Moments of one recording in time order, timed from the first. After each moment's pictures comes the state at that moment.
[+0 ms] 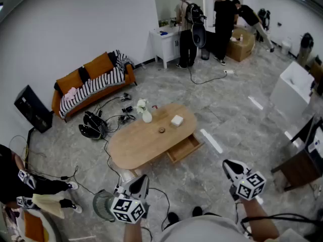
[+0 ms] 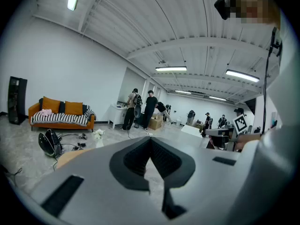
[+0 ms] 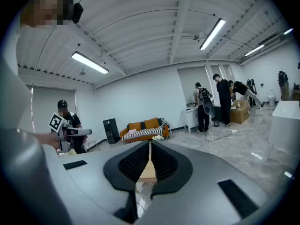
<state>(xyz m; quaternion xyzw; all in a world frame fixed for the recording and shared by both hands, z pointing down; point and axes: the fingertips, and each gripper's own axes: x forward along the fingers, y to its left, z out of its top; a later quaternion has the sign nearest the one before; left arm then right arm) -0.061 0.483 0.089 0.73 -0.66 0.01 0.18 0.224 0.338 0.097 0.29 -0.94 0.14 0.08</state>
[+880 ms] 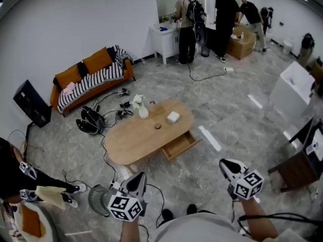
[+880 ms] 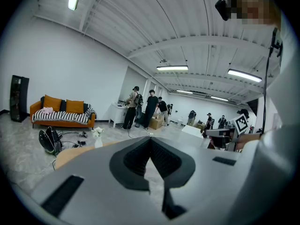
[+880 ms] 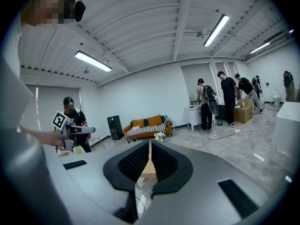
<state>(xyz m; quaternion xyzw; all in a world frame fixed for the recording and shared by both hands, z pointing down) -0.034 0.475 0.090 0.72 -0.66 0.00 0.18 0.241 0.332 0.098 0.26 -0.95 0.14 0.10</state>
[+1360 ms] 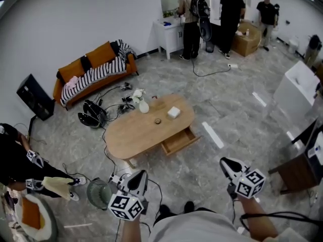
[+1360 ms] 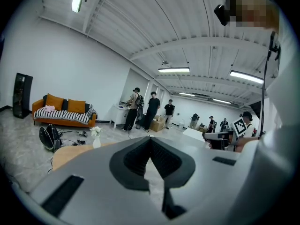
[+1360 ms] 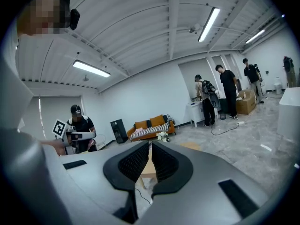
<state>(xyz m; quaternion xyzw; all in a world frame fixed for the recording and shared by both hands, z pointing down) 0.007 0.467 0.094 0.71 -0.68 -0.02 0.18 0.273 0.316 0.110 0.24 -0.95 0.18 0.08</state>
